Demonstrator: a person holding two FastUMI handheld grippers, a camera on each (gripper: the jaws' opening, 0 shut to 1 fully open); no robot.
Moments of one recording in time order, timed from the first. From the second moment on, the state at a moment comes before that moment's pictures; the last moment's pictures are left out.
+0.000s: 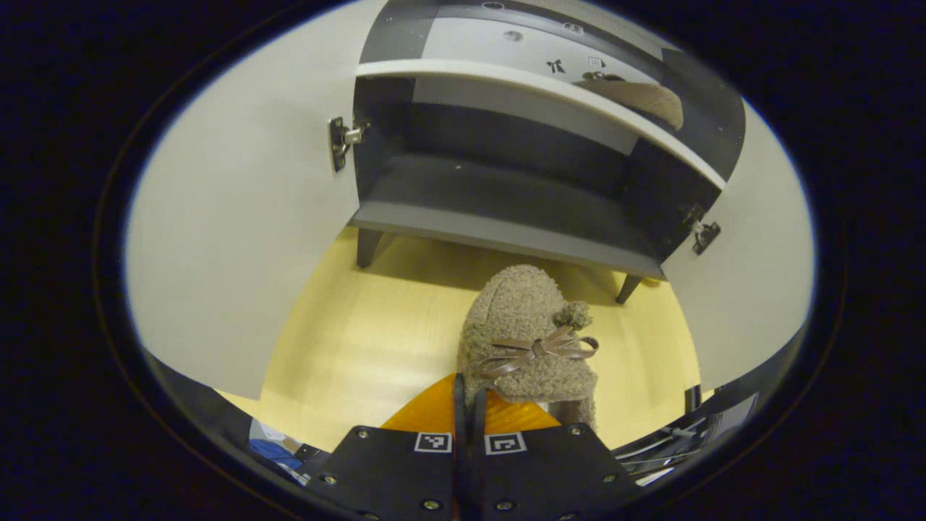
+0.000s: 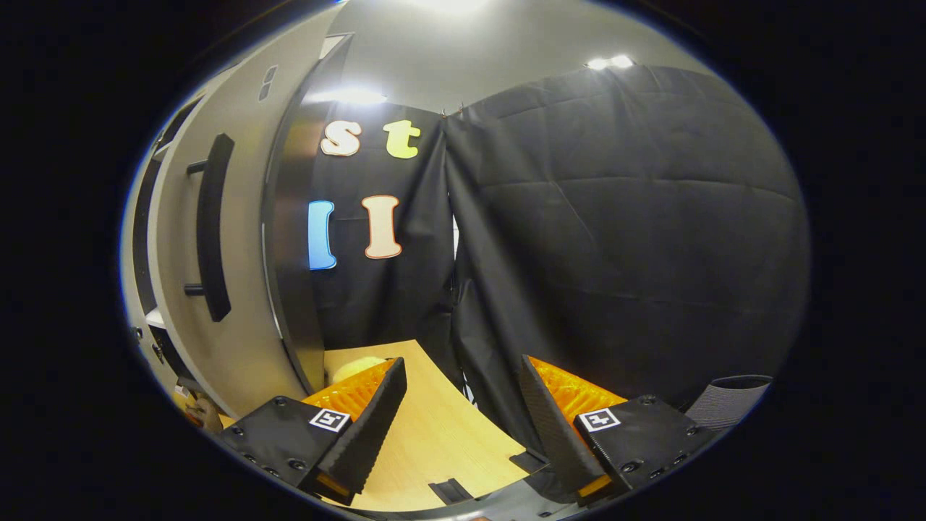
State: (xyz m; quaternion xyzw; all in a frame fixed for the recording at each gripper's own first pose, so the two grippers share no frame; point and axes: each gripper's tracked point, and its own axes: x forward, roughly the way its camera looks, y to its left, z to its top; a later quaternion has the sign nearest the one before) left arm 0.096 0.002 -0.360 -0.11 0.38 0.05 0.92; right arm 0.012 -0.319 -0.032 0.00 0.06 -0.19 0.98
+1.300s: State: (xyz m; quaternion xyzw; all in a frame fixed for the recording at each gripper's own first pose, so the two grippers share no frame) left arm 0.115 0.007 -0.345 -0.09 0.17 0.05 0.98; right arm 0.025 -0.343 -0.020 0.03 0.03 -0.23 0.97
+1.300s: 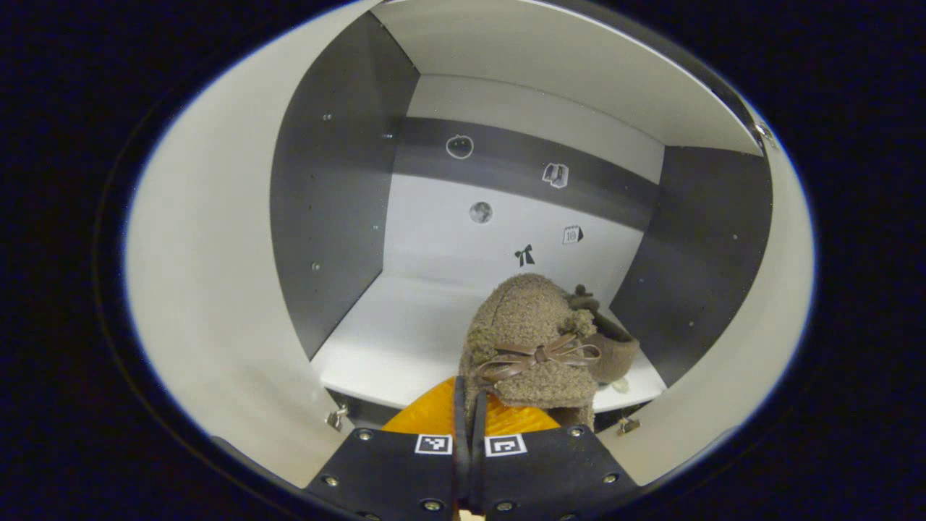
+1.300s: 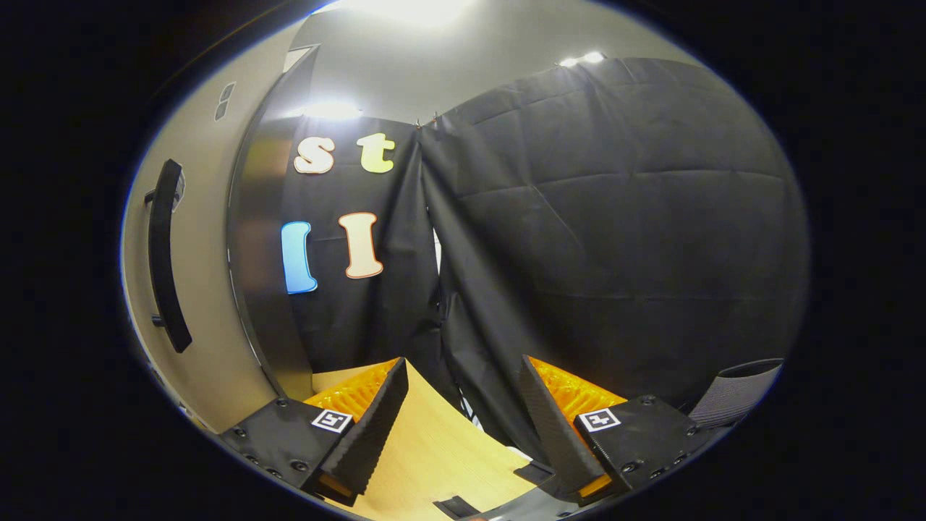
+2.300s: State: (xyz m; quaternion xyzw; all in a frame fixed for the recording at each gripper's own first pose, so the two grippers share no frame) left arm 0.222 0.018 -0.370 -0.04 0.19 0.04 0.98; right arm -0.054 -0.334 -0.031 0.05 0.03 -0.30 0.95
